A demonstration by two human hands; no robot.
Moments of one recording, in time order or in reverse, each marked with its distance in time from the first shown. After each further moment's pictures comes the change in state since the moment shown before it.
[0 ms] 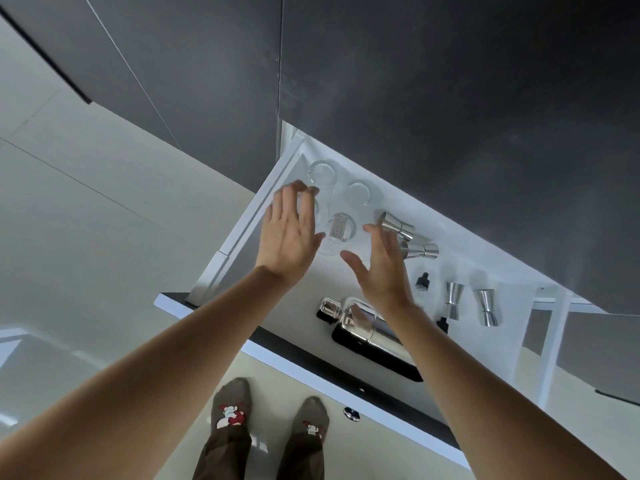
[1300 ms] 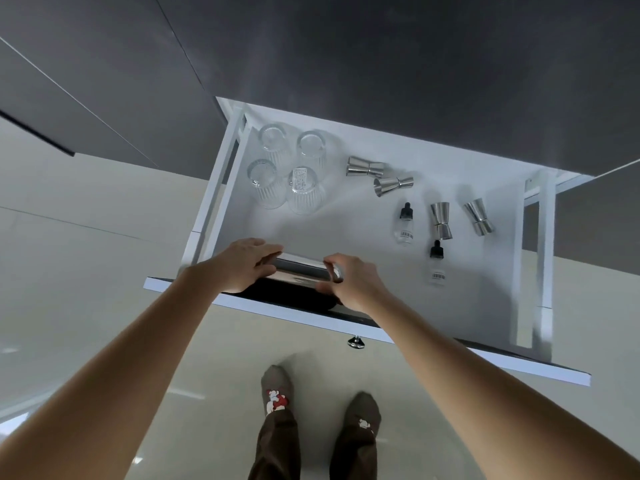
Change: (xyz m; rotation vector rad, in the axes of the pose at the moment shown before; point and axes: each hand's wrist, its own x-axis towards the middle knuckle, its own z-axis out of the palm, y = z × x) left_hand -0.061 -0.033 -0.013 0.076 -0.906 0.050; right_hand -0.102 -0.008 0.005 0.329 -0.406 0.384
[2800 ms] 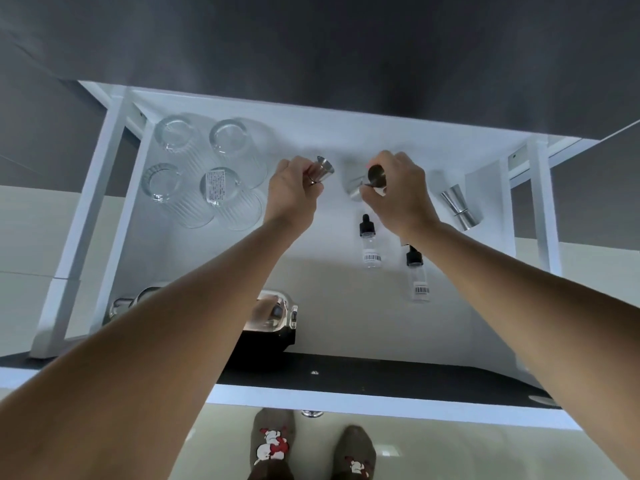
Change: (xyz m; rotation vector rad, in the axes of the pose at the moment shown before) left_hand 0.177 0.145 -0.001 -0.468 0.711 0.118; right_hand 0.123 0.098 -0.119 -0.092 0.673 -0.325
